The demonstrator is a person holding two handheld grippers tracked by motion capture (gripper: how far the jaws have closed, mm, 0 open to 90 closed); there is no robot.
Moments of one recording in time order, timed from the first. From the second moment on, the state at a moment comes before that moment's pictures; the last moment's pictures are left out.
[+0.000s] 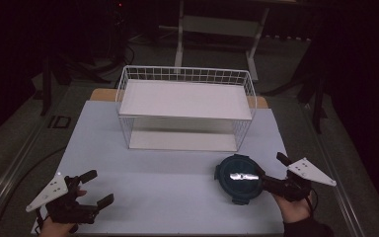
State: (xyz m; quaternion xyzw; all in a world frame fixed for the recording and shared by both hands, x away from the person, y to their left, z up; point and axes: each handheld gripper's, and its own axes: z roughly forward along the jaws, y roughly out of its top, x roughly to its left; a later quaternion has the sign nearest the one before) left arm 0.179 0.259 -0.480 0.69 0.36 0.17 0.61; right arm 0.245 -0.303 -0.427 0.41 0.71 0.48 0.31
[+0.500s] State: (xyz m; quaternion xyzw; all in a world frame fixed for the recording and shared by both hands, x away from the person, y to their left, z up) left arm 0.179 0.258 -0.480 0.69 0.36 0.17 0.60; right arm 0.249 -0.334 -0.465 0.47 0.74 0.40 0.29
